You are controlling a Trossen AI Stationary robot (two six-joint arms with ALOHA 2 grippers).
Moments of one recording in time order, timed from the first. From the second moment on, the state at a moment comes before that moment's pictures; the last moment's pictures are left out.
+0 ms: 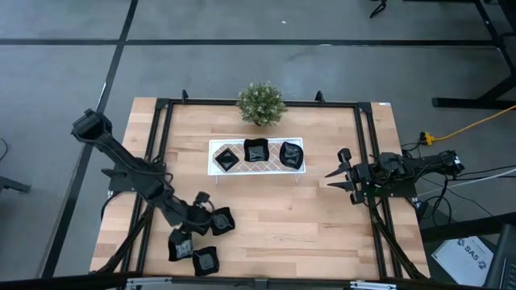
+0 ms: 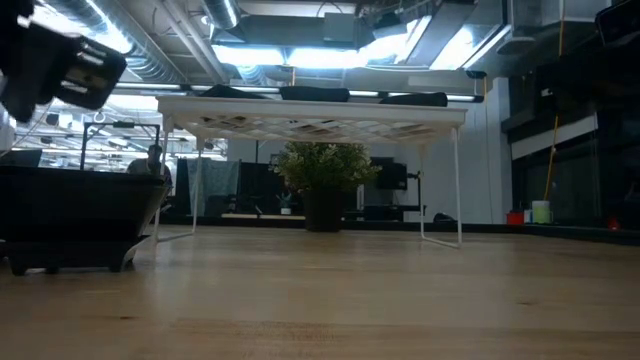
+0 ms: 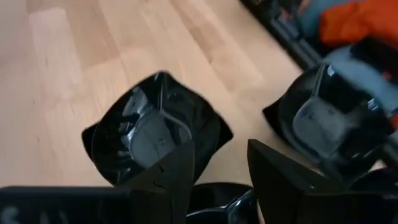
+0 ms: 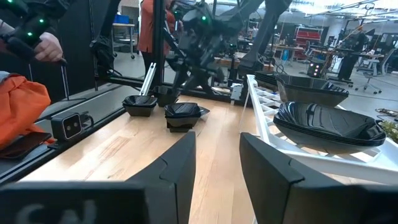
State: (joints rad) left arm -0.71 1.21 0.53 -0.05 -0.19 -0.19; right arm 0.19 0.00 0.01 0.02 -0.02 -0.11
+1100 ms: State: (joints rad) left arm -0.71 1.31 0.53 -0.07 -0.27 -0.03; right arm 0.19 0.00 0.01 0.02 -0.02 -0.11
